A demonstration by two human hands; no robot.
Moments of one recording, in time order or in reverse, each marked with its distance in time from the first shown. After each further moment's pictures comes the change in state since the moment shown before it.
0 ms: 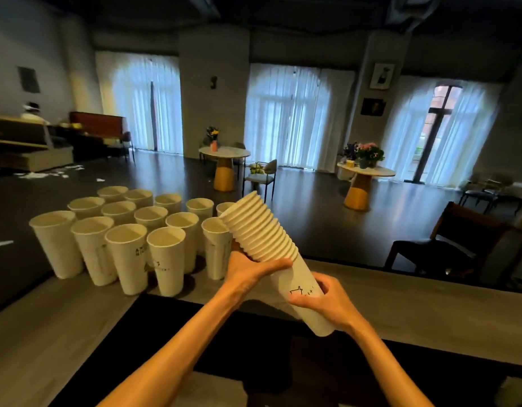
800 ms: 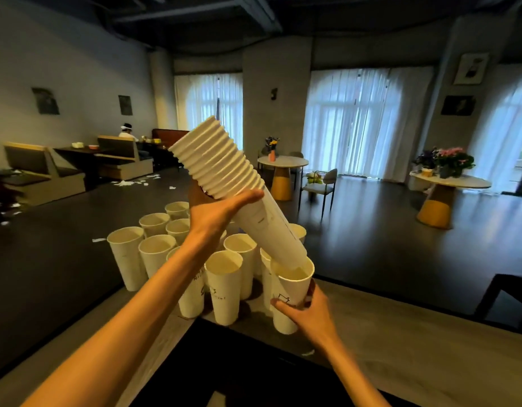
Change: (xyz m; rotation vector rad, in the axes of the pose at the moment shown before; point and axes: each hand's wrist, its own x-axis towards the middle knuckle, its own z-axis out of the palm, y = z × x) left_hand 0.079 0.115 -0.133 0.001 0.455 0.289; right_hand 0.123 -0.023 0.138 0.267 -0.005 0.037
